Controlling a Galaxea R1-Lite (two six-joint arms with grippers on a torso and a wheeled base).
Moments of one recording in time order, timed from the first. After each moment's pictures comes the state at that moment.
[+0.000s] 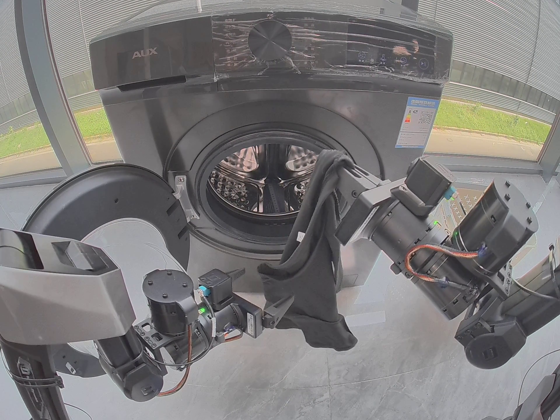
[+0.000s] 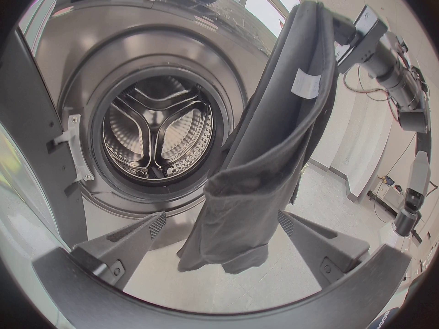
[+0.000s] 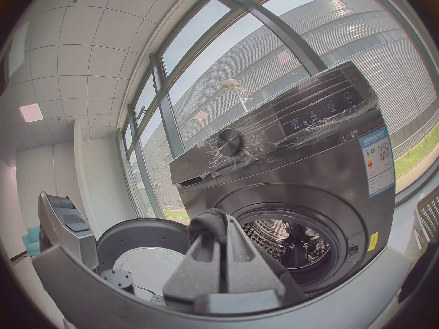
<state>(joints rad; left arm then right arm) -0.64 2.13 -0.43 -1.55 -0.01 -0.05 0.82 1.82 -0.71 -1.48 -0.14 0.14</state>
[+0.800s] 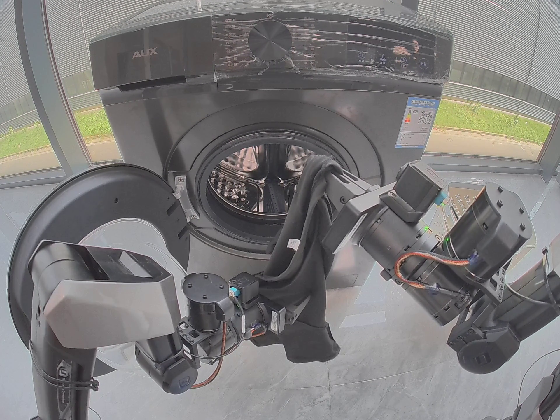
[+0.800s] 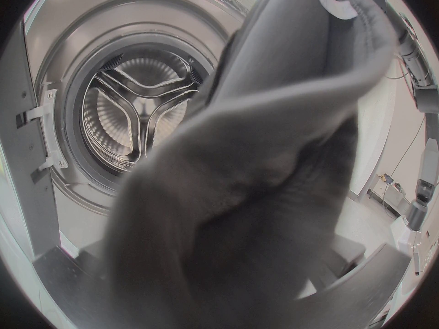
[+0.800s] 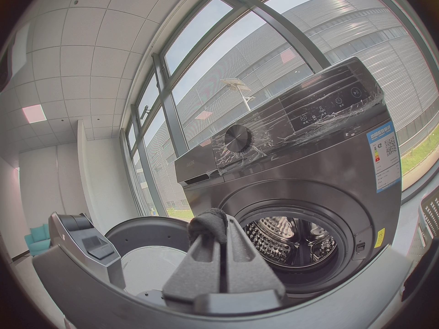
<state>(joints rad) -0.65 2.32 -0.62 -1.55 -0.02 -0.05 0.85 1.84 -0.72 -1.49 -0.14 0.13</state>
